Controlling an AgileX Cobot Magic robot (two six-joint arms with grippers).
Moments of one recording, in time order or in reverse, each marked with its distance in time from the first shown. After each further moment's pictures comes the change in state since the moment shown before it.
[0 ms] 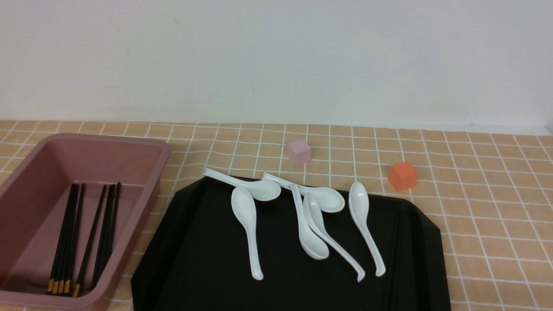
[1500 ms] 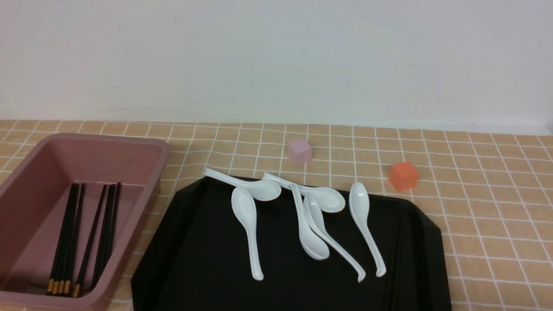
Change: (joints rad) right arm 0.013 0.000 -0.090 0.679 0.119 0.225; left arm 0.000 0.000 0.000 0.000 0.000 0.000
